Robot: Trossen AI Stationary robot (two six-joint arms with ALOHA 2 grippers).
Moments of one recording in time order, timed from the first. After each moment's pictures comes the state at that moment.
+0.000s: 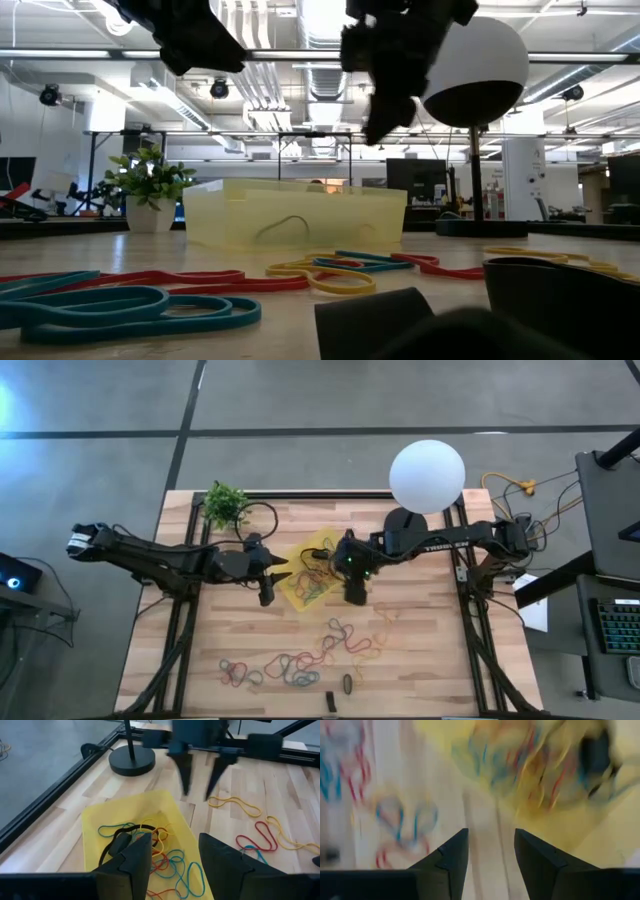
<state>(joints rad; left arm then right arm) -0.17 1.03 0.78 -0.23 -0.40 -0.25 -0.04 1.71 1.31 -0.70 -0.11 0.19</state>
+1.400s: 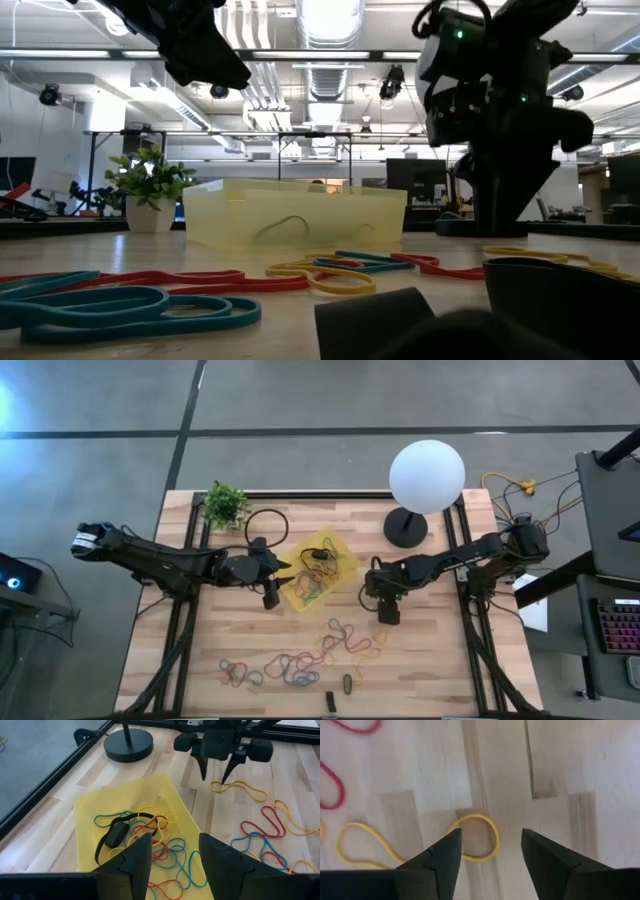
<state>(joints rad) -0.17 1.10 0.78 -0.23 -0.39 -0.25 0.09 1.57 0.81 -0.54 -0.06 0.27</state>
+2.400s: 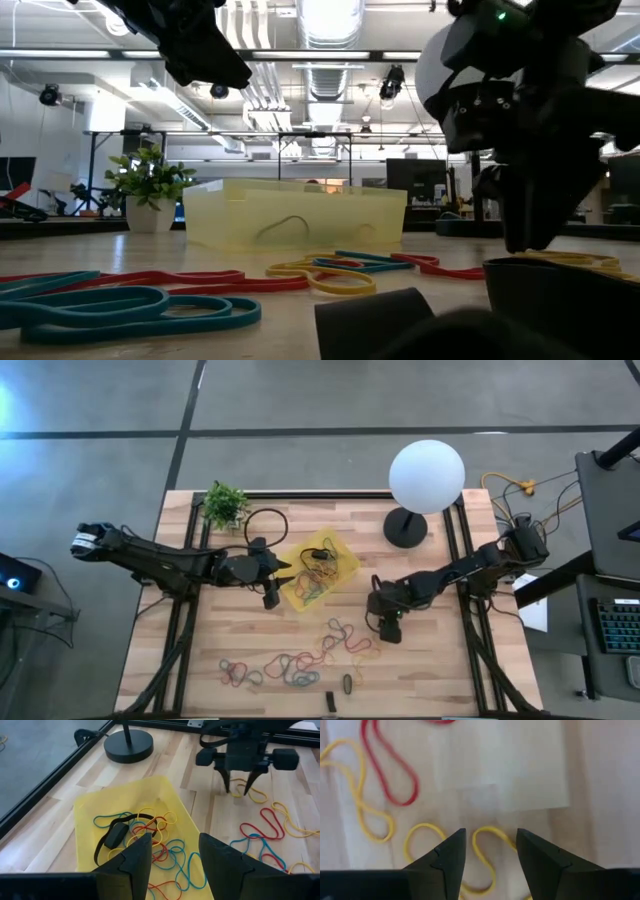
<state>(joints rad) -0.17 1.10 0.78 -0.22 -0.39 -0.26 0.25 1.63 0.73 -0.35 -0.13 0.45</state>
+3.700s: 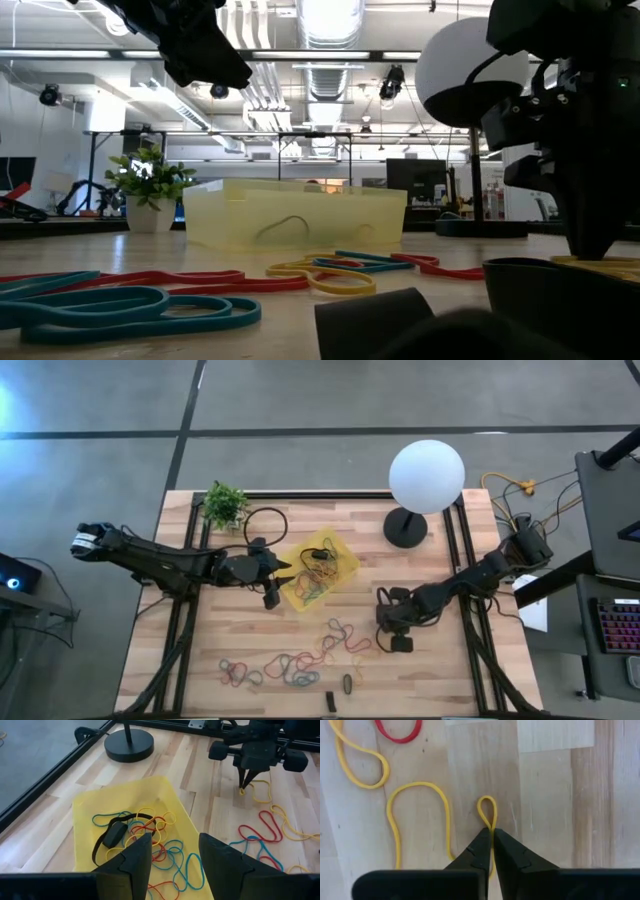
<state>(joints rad) -0.17 1.10 0.78 -0.22 -0.39 -0.28 0.41 1.63 0.75 -0.51 -0.03 0.53</state>
